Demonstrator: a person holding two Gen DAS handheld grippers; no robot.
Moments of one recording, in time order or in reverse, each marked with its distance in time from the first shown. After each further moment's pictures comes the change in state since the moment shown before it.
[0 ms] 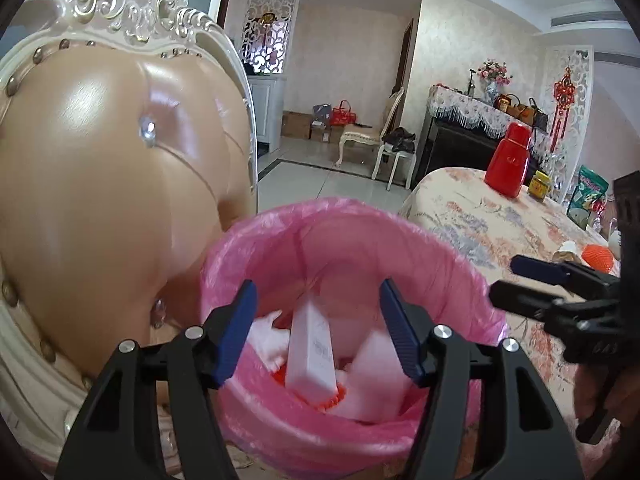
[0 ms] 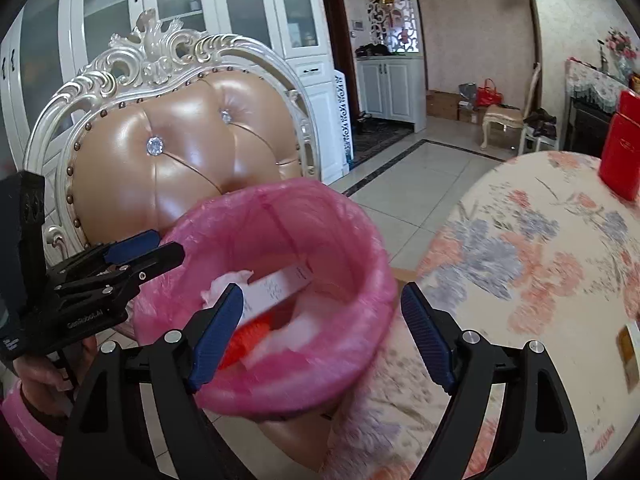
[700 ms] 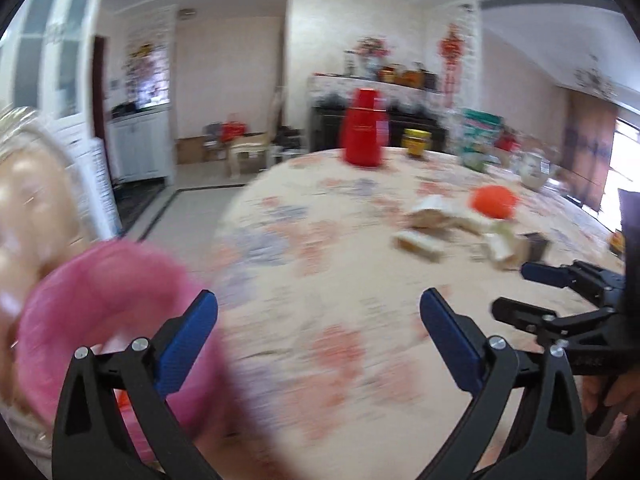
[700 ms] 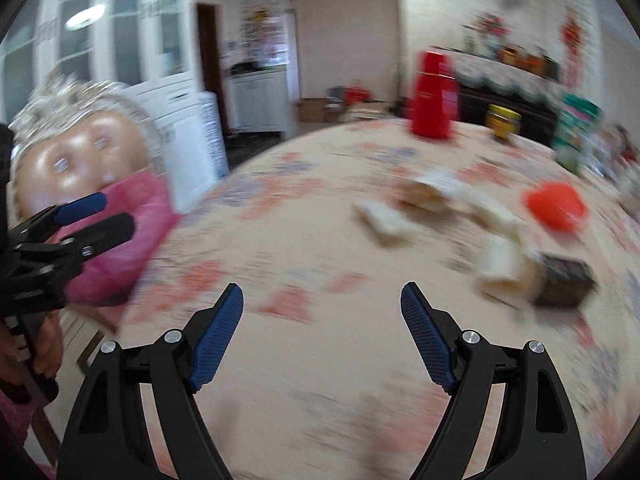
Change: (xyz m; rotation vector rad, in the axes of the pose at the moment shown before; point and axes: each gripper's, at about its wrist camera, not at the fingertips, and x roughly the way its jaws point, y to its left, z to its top) left arm -0.022 -0.239 -0.025 0.313 -0.025 -0.324; right arm -0.189 -0.137 -0.124 0.215 -0.068 -0.449
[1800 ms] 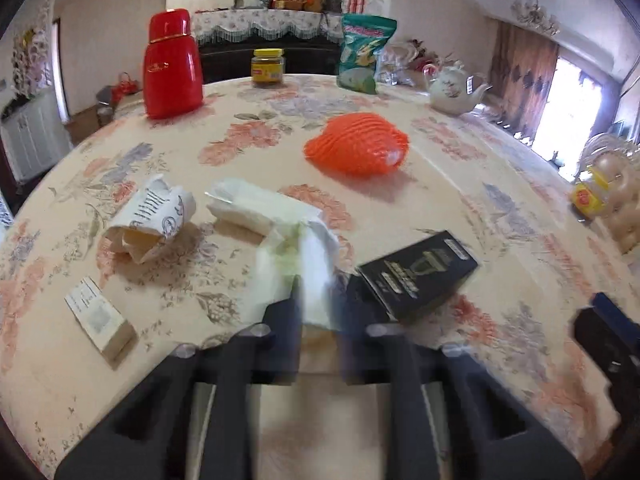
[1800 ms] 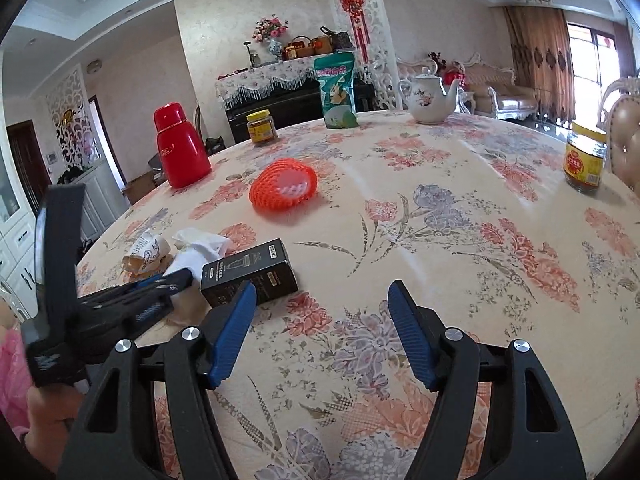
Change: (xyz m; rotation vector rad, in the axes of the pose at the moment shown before) left arm 0.218 -0.253 0.044 0.117 0.276 -0.294; right arm -0.063 -0.199 -0.042 0.487 -0.122 -0.467
